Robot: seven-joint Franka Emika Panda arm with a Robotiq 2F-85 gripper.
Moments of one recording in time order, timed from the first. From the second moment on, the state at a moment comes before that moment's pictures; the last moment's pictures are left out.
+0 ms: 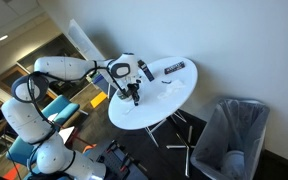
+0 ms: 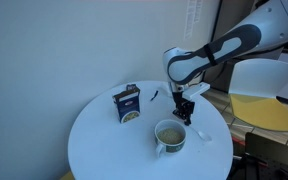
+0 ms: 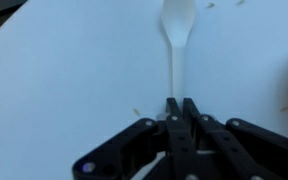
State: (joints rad) arm -0.06 0.30 -0.07 -1.97 0.14 1.85 0.16
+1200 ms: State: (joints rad) arm -0.03 -0.22 -0.02 -2.20 0.05 2.31 0.10
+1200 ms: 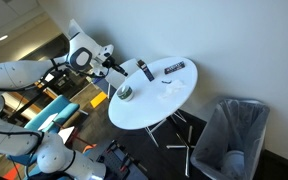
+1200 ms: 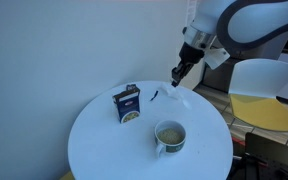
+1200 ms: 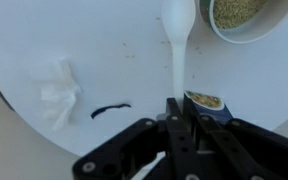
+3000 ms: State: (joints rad) arm 0.24 -0.19 -0.04 -2.48 0.44 2.89 -0.51
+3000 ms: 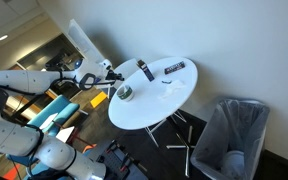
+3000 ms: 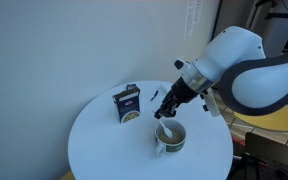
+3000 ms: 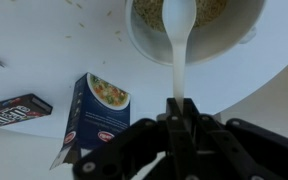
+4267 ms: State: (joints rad) arm 0.26 -0.16 -0.05 -2.49 0.56 2.94 -0.65
